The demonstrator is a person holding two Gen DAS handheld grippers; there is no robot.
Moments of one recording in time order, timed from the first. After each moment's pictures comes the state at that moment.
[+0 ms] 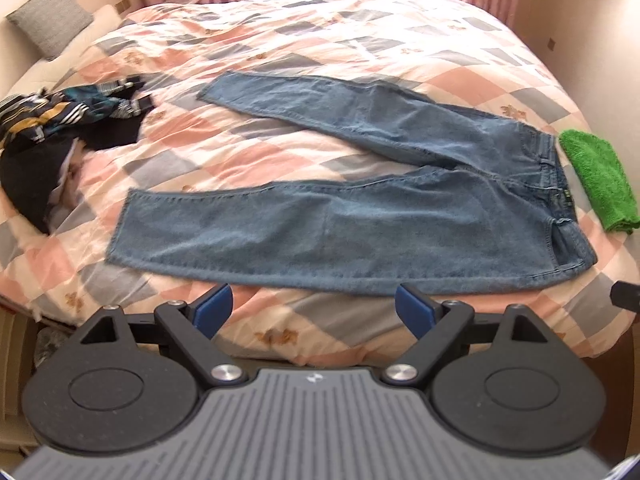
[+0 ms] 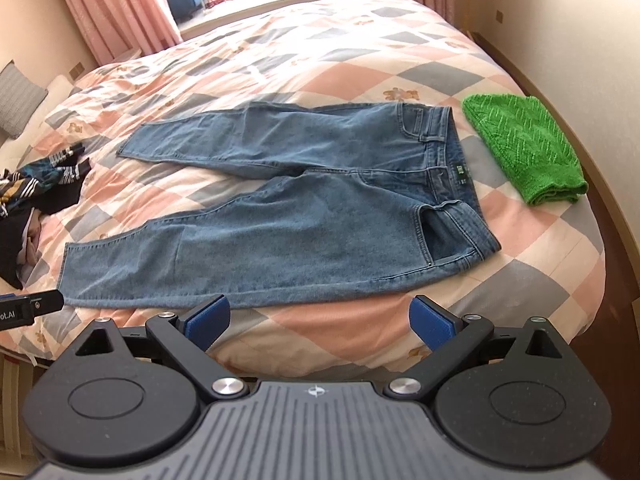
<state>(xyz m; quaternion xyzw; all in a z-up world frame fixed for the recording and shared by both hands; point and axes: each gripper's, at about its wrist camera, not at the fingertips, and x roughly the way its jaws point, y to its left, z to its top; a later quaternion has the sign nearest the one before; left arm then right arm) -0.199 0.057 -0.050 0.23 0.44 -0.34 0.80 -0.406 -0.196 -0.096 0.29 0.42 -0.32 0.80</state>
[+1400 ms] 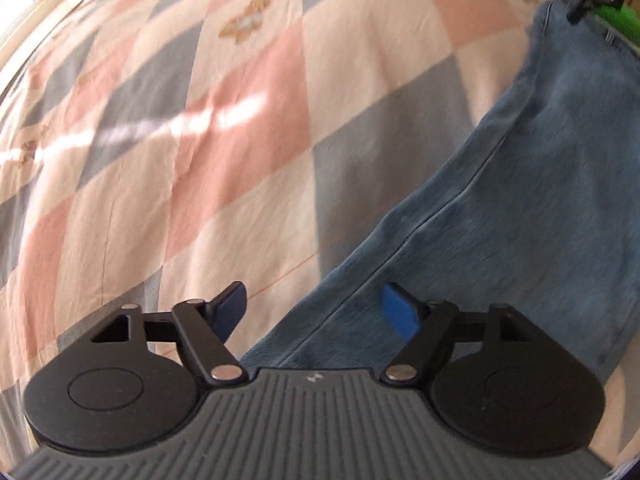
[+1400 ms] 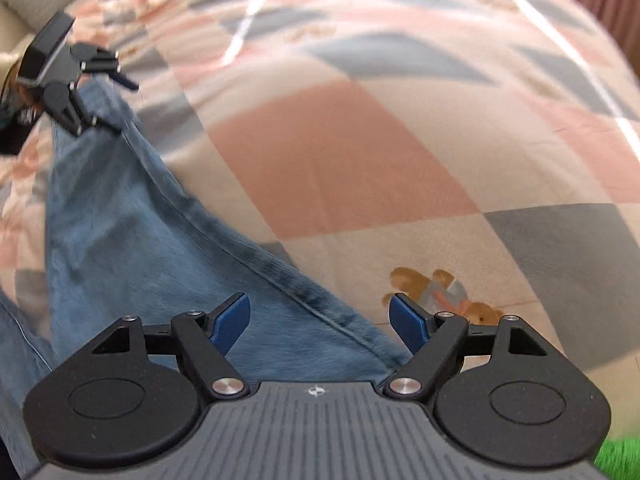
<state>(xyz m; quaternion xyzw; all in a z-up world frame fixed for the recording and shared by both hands) 0.215 -0.439 -0.329 0.52 0.28 -0.67 0.46 -0.127 -0.656 -0.322 0.17 0.55 -0.09 0.81</state>
